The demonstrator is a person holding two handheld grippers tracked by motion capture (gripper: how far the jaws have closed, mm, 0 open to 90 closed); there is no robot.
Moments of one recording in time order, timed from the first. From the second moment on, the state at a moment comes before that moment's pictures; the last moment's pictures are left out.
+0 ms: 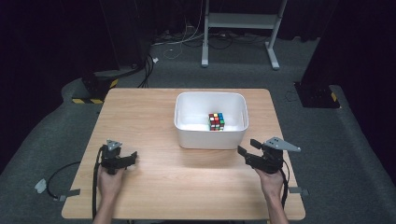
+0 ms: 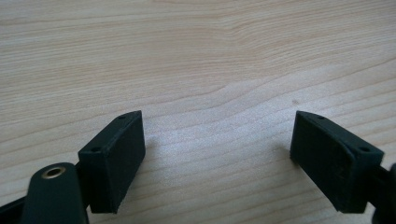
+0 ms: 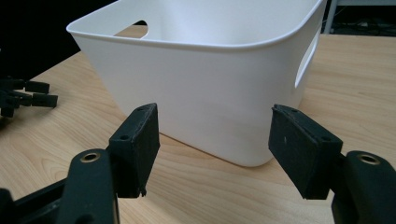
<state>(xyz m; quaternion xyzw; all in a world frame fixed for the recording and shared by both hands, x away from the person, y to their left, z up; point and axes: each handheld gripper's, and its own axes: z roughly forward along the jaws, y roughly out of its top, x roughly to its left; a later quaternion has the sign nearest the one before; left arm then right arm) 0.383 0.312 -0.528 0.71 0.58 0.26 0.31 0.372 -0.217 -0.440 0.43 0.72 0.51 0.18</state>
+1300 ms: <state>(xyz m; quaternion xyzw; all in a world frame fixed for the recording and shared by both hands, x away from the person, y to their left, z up) 0.383 0.312 -0.528 0.71 0.58 0.26 0.31 0.376 -0.214 -0.466 0.45 0.73 0.47 0.18</state>
